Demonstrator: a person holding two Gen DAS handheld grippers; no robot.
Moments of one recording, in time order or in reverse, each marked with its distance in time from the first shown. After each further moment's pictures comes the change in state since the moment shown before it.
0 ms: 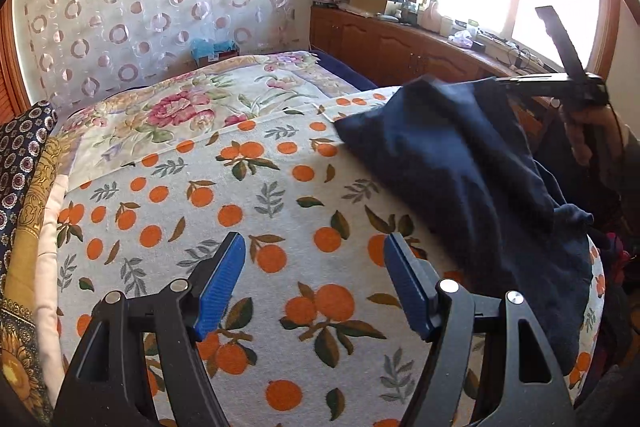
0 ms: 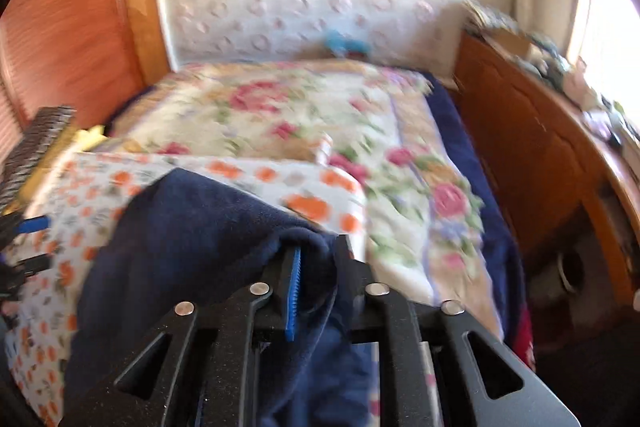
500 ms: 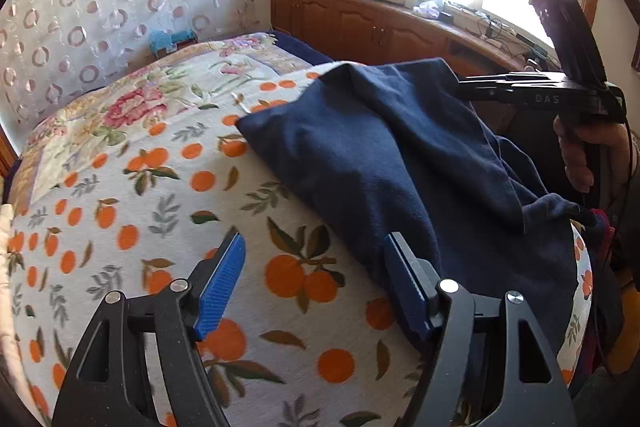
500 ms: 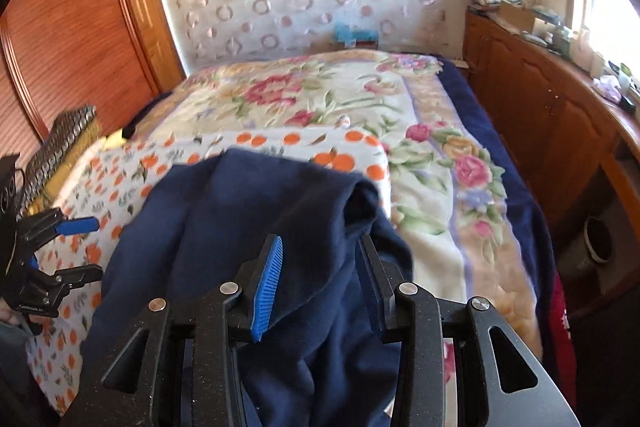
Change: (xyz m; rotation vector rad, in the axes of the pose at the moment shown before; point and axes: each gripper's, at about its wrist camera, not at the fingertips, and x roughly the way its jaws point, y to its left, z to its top) left arm 0.036 -0.062 0.013 0.073 0.091 -0.094; right arm -0.012 0.008 -0.044 0.052 -0.009 0.117
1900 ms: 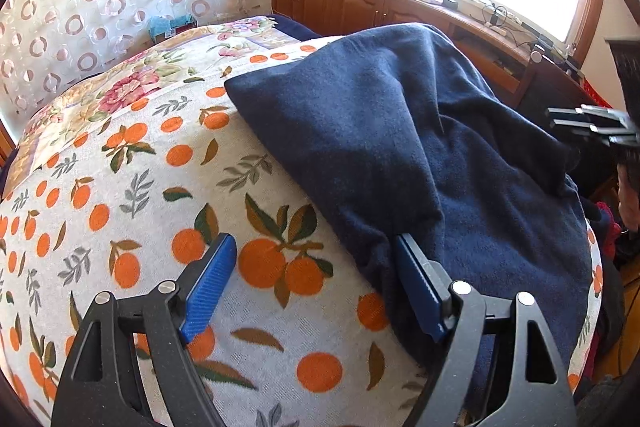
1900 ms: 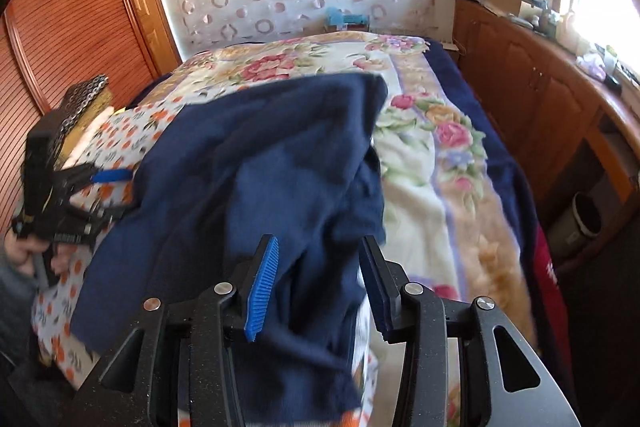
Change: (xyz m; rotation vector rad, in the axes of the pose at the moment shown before) left arm 0.012 -0.012 -0.009 -0.013 0.051 0.012; right arm -0.070 -0.003 -0.047 0.021 0.039 -0.012
